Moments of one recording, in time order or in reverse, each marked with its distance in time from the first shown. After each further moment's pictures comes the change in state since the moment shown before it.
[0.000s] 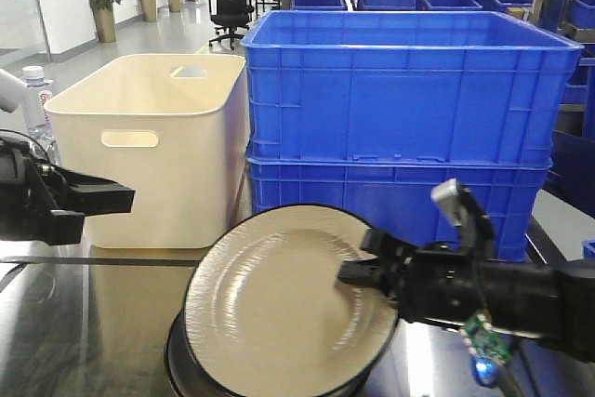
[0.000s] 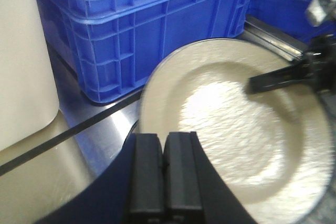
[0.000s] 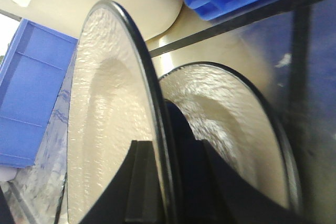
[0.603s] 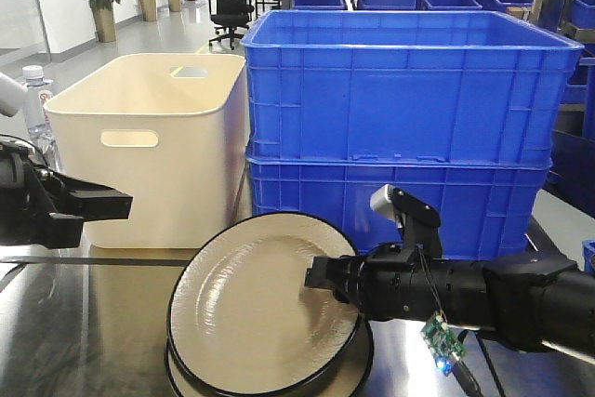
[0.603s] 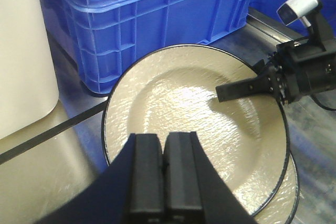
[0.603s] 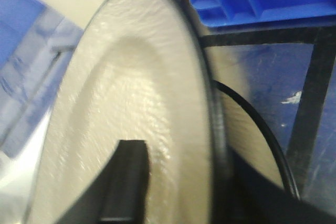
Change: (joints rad) left arm 0.000 0.000 0.000 0.025 0.006 -0.030; right arm 0.084 0.101 -0.088 -0.105 -0.111 -0.180
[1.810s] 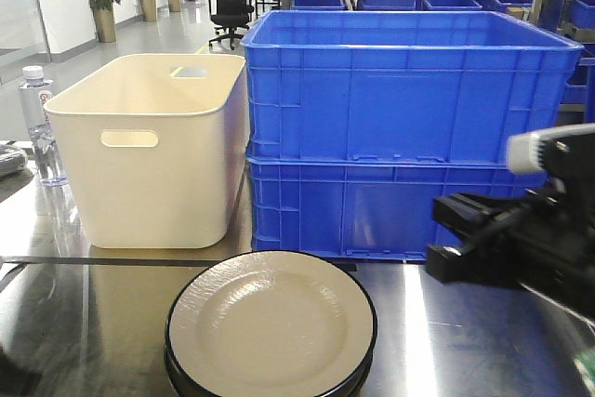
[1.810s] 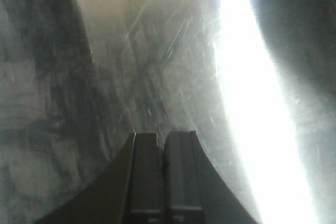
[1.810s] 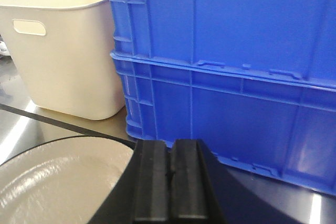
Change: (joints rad) left arm 0.000 -0.092 0.381 0.753 -0.169 -0.637; right arm 0.001 -0.607 0.277 -0.165 -0.364 -0.232
